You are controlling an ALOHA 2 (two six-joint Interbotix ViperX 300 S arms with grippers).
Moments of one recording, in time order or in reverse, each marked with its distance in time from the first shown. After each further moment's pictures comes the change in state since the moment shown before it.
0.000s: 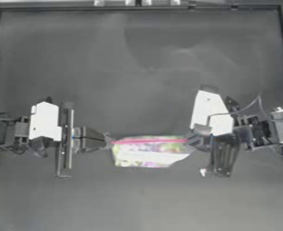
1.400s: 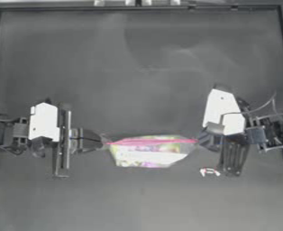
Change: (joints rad) left arm 0.000 0.005 0.023 -0.020 0.000 0.000; right arm 0.011 -0.061 0.048 -0.038 -0.018 0.054
